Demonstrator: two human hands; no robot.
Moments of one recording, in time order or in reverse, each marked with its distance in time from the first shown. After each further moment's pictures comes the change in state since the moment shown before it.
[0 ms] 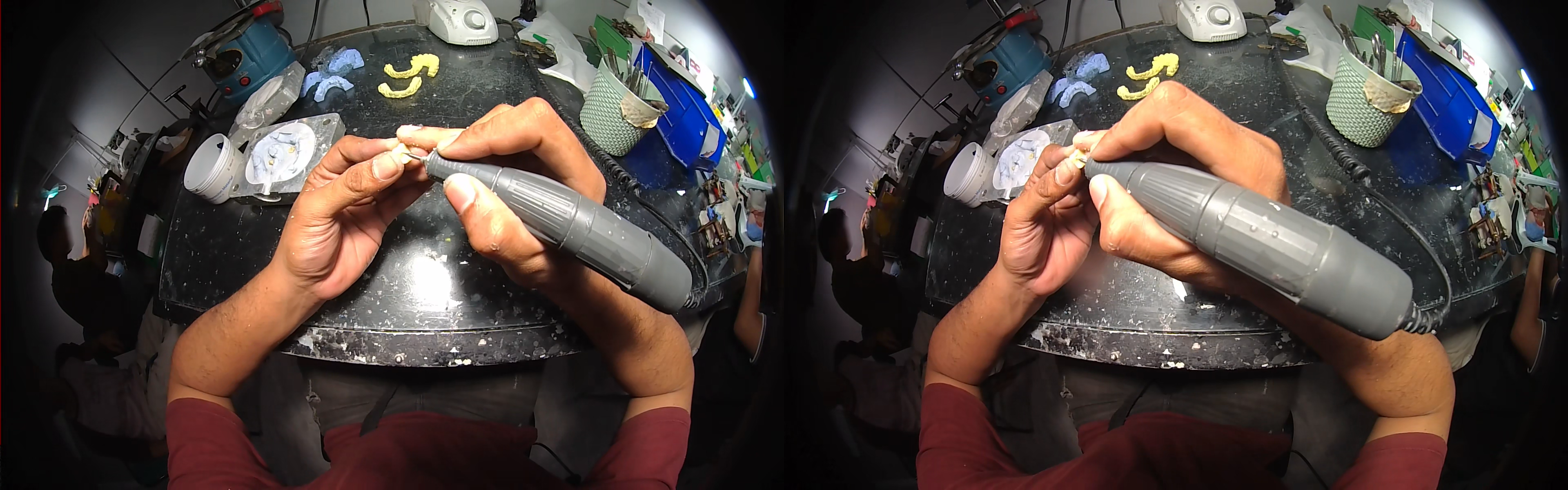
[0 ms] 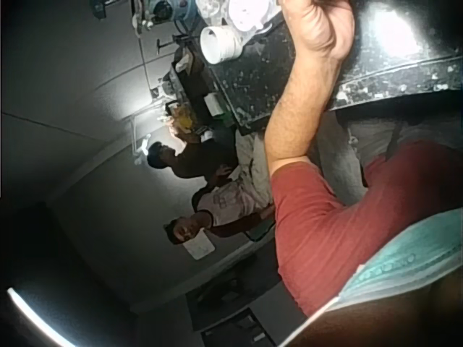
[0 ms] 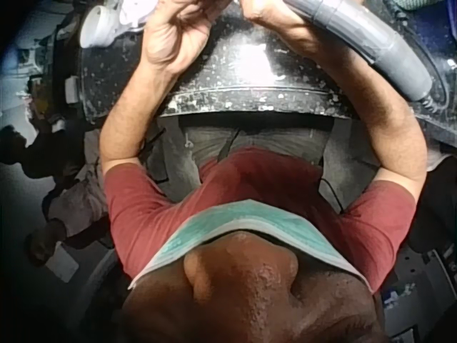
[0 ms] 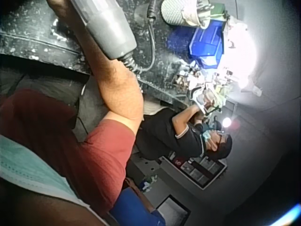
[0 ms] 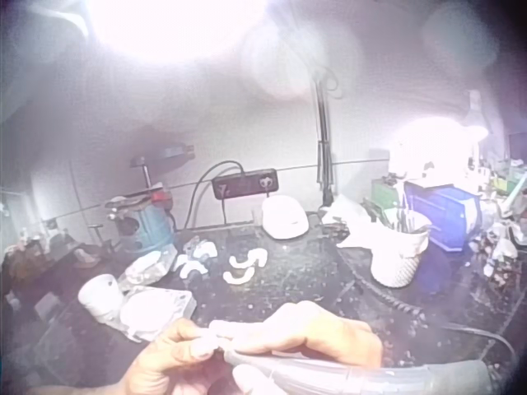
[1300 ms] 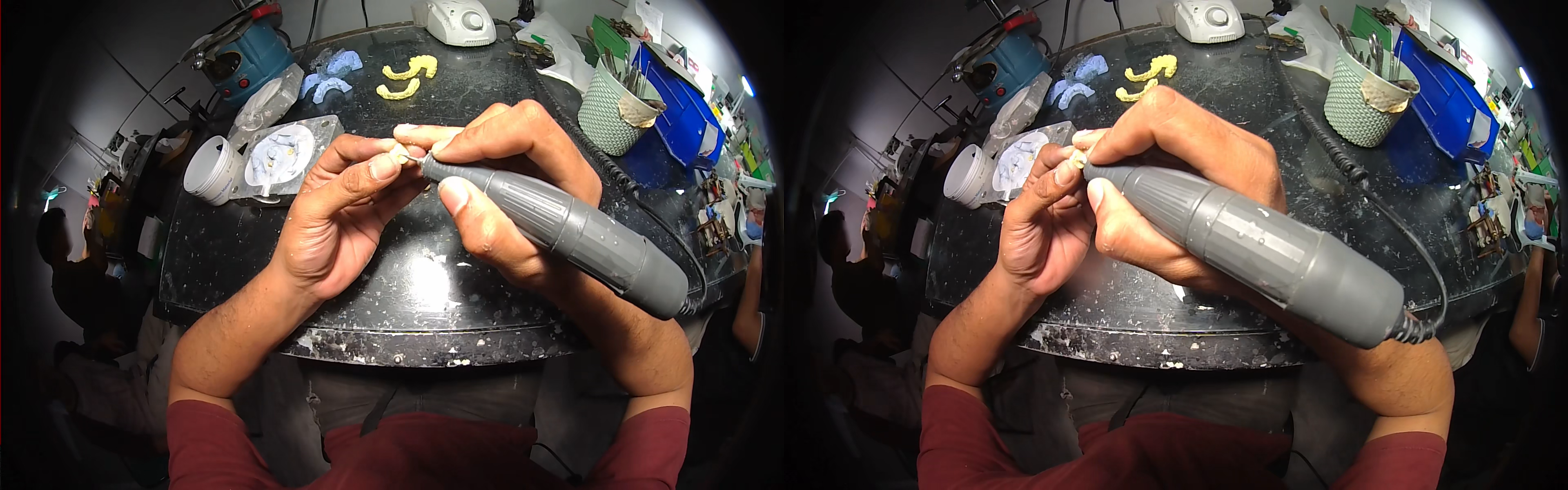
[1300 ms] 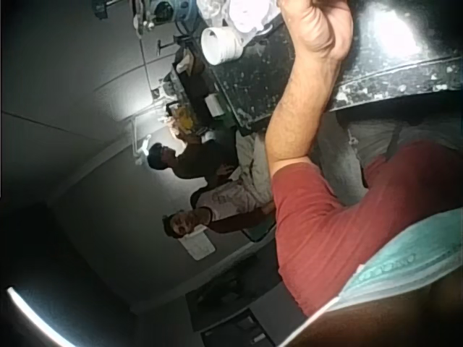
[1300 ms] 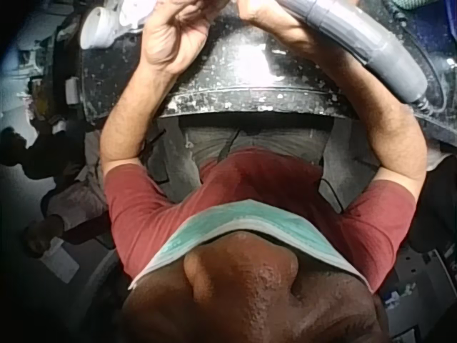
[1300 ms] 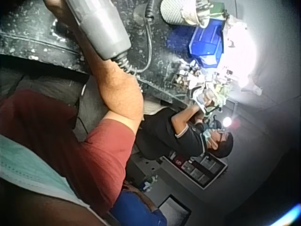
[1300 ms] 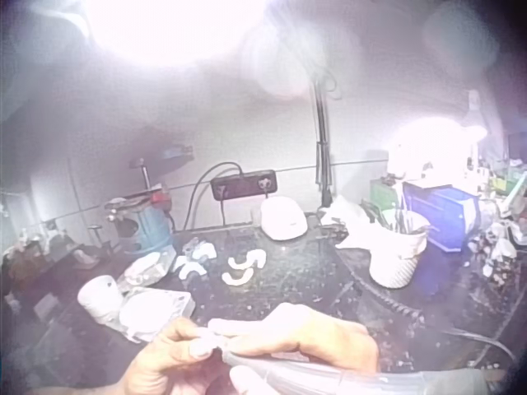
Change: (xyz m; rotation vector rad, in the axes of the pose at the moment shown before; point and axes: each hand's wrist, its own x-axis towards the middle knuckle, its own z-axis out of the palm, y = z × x) left_hand 0.002 0.000 -0.002 0.026 -0.017 0.011; right_hand 0.000 0.001 0.002 -0.006 0.021 -0.028
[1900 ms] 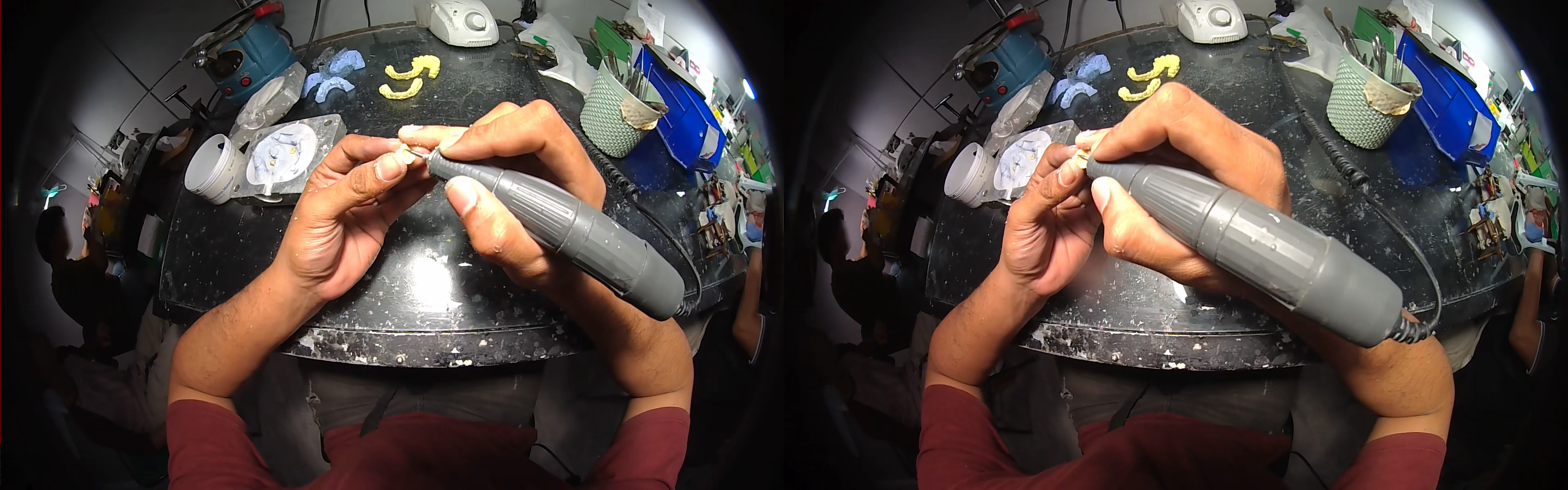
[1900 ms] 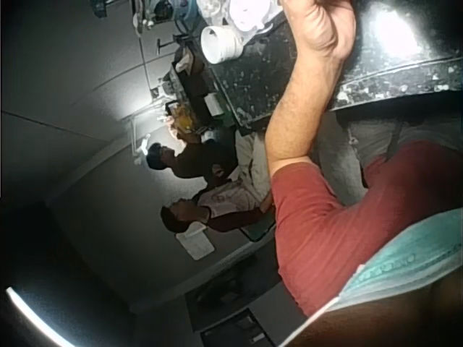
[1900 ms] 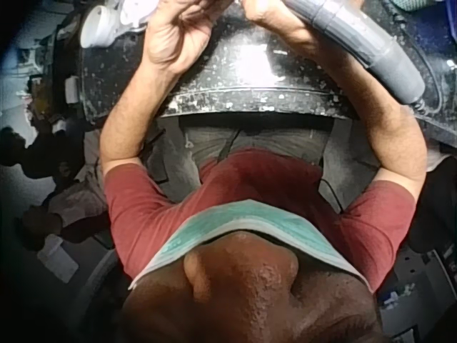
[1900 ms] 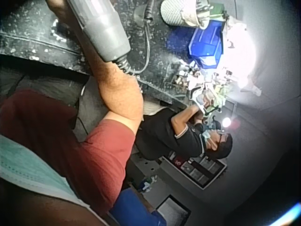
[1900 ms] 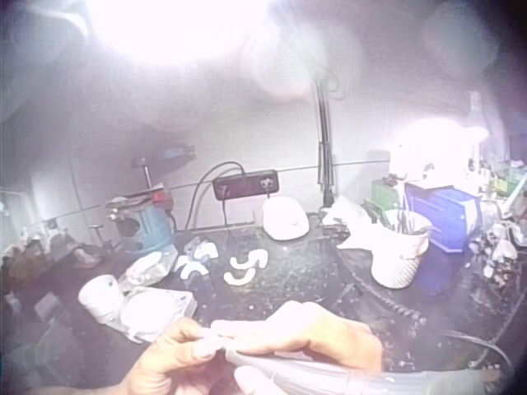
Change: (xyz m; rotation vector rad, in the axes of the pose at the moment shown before) left_hand -0.001 0.000 -0.001 -0.035 -0.027 -0.023; right_hand 0.001 -0.002 -0.002 -0.003 -0.036 0.011
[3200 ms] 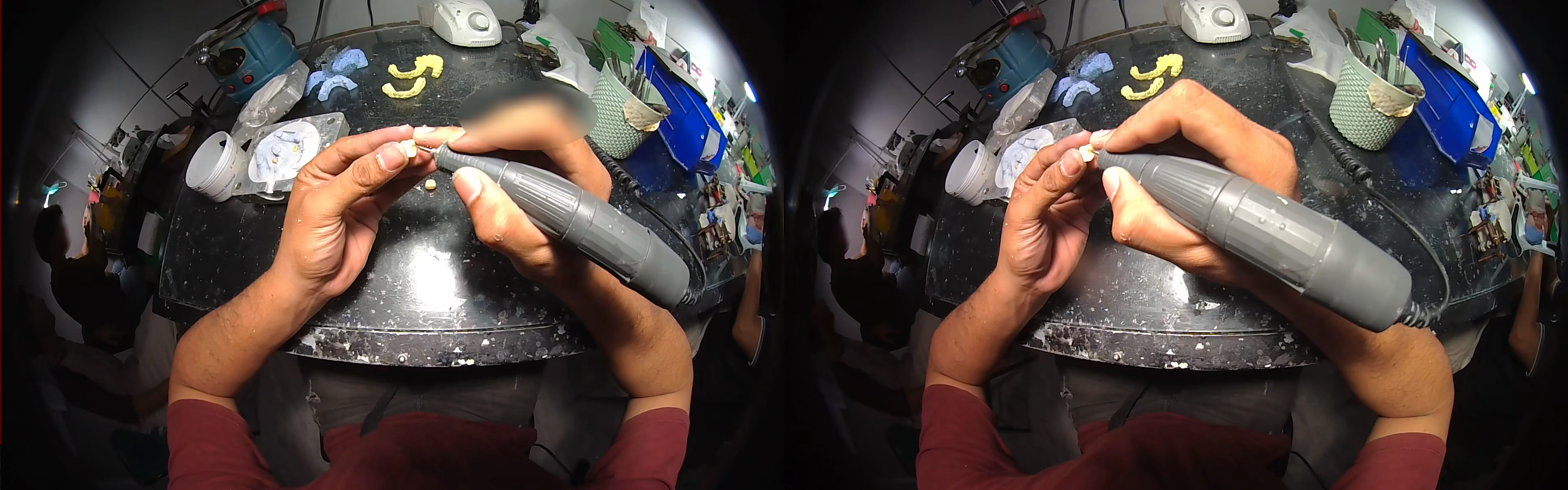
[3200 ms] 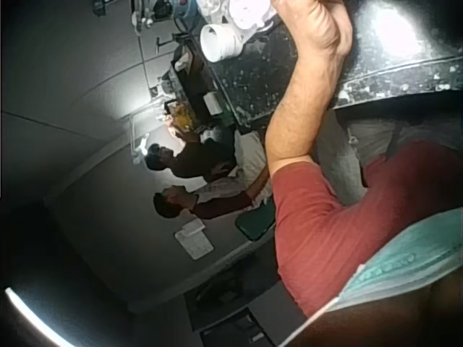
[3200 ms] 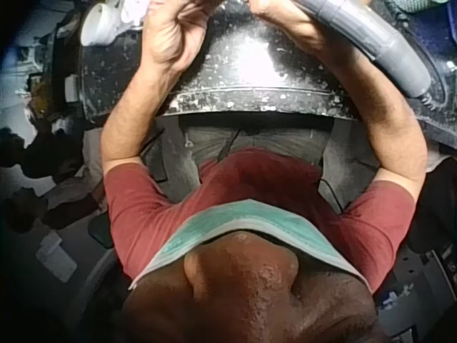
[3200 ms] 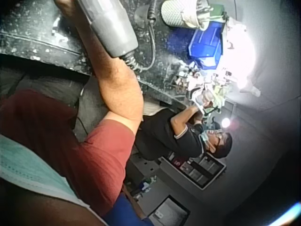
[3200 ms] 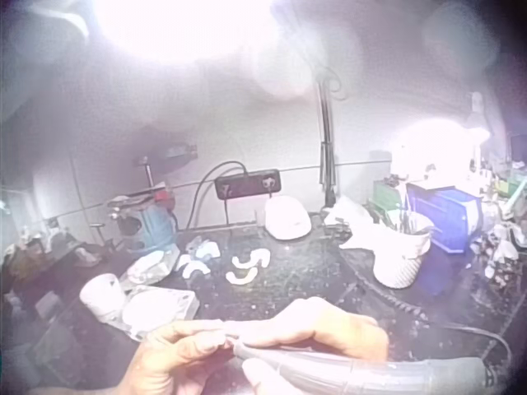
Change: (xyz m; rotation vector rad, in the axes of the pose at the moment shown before) left_hand 0.000 0.001 0.008 0.165 0.089 0.128; right_hand 0.000 -0.001 -0.002 -0.108 0.023 0.015
